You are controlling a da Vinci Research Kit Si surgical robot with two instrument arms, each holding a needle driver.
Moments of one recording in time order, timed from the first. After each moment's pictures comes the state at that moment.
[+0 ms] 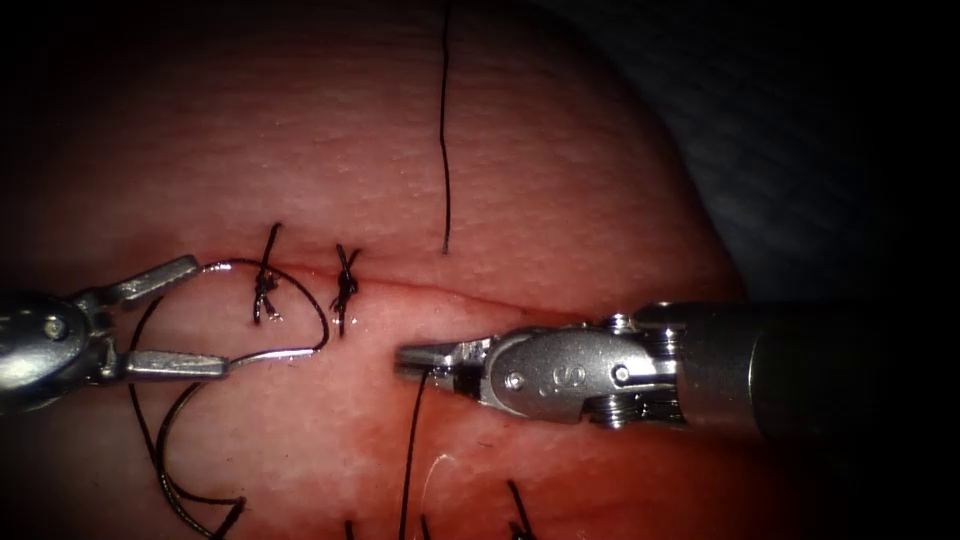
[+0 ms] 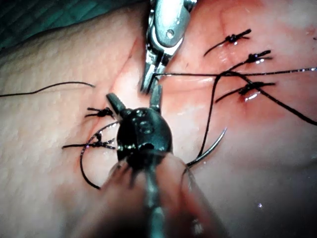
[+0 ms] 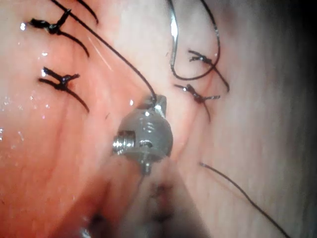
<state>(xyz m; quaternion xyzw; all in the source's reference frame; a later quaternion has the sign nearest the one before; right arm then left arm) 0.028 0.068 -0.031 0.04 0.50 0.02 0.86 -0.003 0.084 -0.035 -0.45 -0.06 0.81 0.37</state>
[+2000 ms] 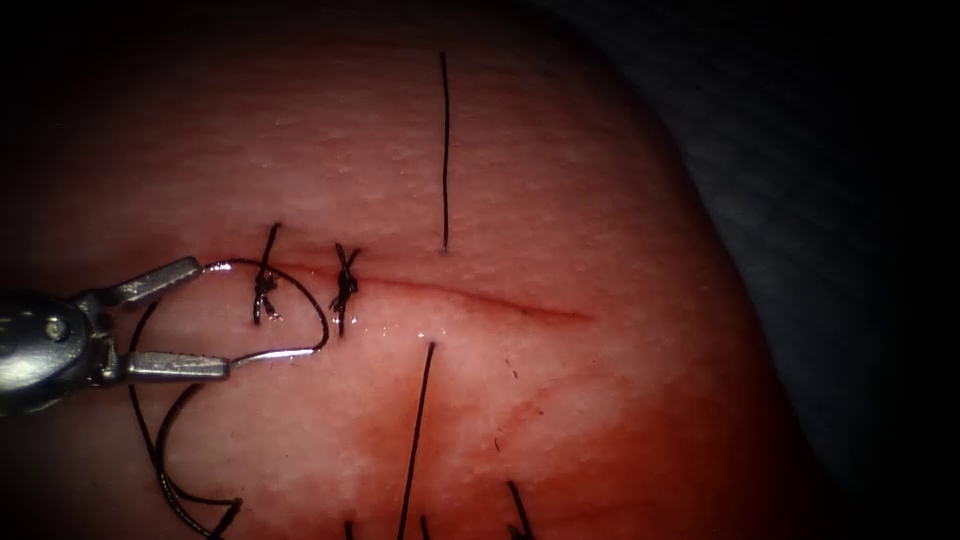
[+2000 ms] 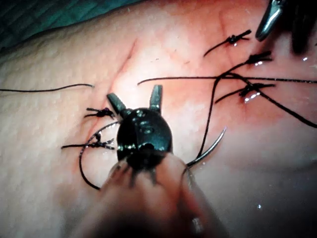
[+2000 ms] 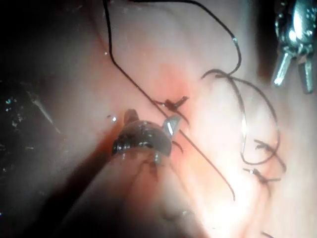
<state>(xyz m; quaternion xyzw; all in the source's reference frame) 0.023 0.059 -0.050 0.00 0.50 0.03 0.87 -0.003 0.084 -0.035 -0.44 -0.07 0.81 0.37</state>
